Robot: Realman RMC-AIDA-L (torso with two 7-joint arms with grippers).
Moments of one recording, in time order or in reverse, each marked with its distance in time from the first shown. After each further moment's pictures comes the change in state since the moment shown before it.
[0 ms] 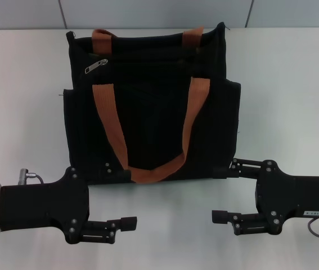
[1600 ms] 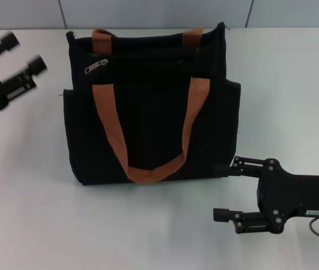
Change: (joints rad) left arm 0.031 0.052 -0.270 -0.024 -0.357 -0.174 -0.012; right arm -0.006 0.000 0.009 -0.001 0.008 -0.012 0.000
